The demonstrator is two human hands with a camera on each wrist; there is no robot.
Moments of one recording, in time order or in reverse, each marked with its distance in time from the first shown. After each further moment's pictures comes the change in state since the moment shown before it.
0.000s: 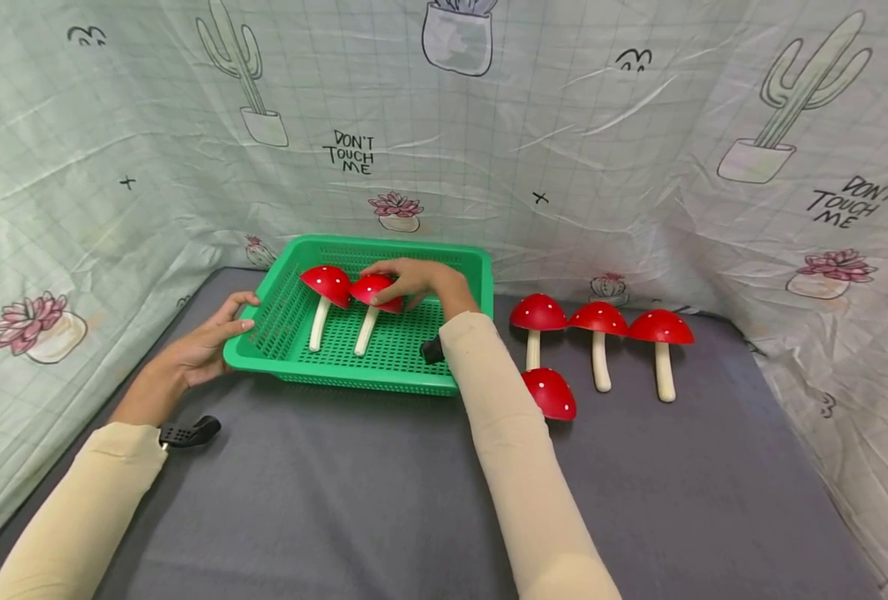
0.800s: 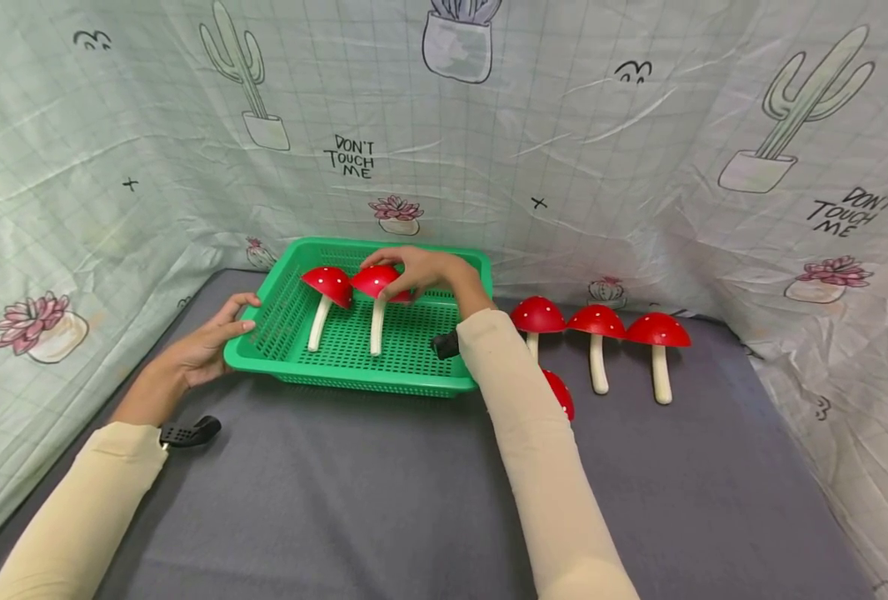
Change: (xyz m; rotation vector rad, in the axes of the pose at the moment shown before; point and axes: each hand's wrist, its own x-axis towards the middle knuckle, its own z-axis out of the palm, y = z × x) left_hand -0.001 0.003 0.005 0.047 0.029 -0.008; right_hand -0.030 -0.016 -0.011 0.074 0.048 -0.140
